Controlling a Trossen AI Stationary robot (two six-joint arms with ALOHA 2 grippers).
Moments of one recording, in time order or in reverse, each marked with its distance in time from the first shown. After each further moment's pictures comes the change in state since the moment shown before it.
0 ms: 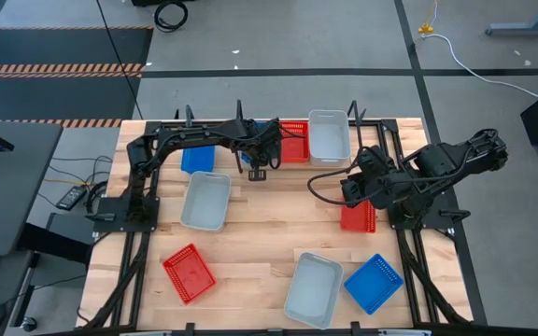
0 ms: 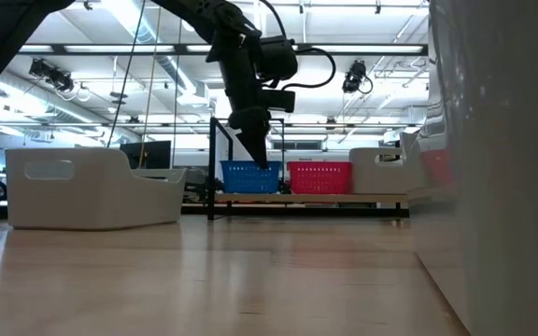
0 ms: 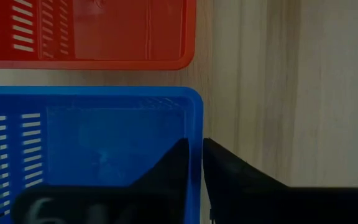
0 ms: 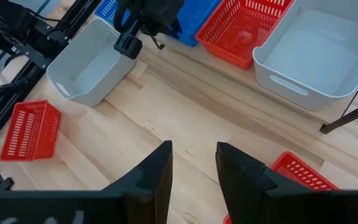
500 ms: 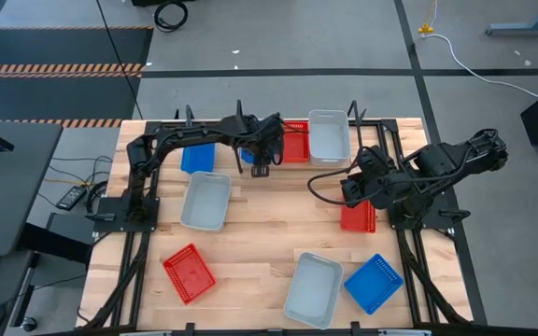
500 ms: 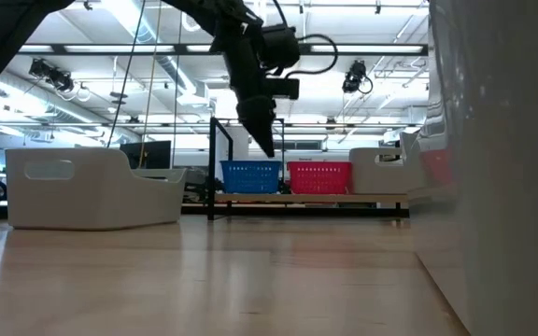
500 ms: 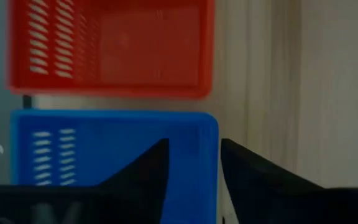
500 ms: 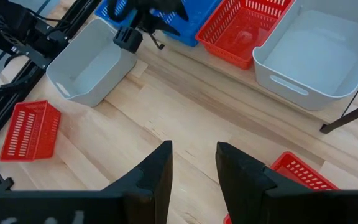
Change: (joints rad) left arm -0.001 -0.003 0.079 -0.021 -0.015 0.012; right arm 0.000 0.000 0.000 0.000 0.000 0.000
